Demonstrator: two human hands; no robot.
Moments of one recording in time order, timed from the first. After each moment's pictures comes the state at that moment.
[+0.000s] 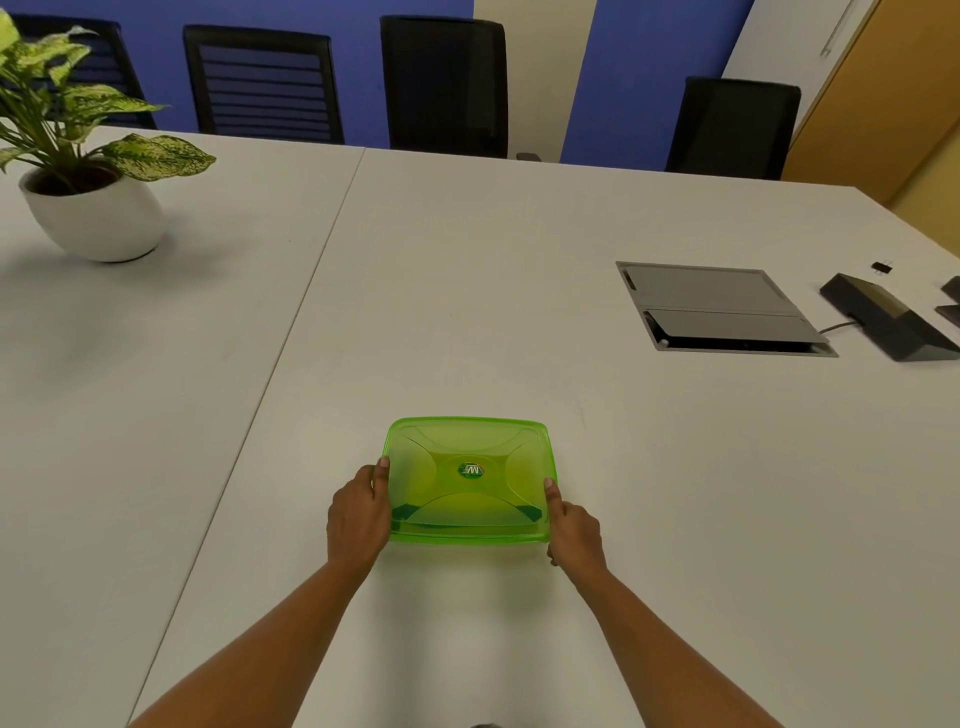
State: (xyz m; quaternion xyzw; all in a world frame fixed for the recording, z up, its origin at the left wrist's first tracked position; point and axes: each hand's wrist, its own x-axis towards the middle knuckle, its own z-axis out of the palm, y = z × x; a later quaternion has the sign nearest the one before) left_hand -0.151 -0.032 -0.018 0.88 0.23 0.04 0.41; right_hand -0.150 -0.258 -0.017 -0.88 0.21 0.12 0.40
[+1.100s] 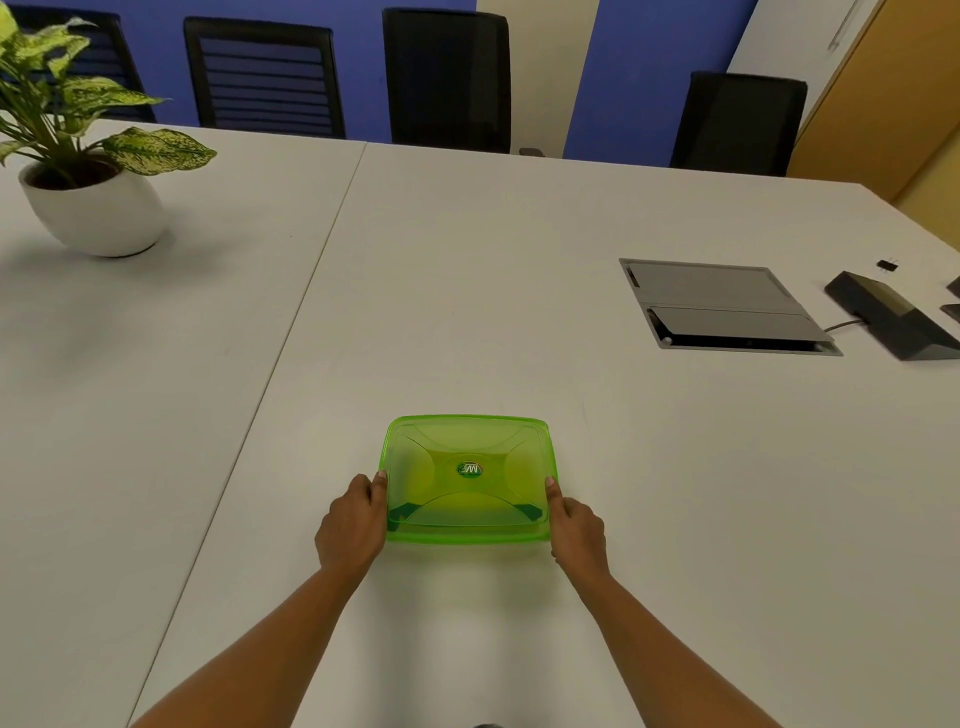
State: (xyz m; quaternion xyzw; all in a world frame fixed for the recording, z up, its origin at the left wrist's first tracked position) left_hand -0.157 -0.025 -0.025 0.90 0.28 -0.04 0.35; right_hand -0.153 -0.254 -0.018 -0.87 0.23 0.07 0.42
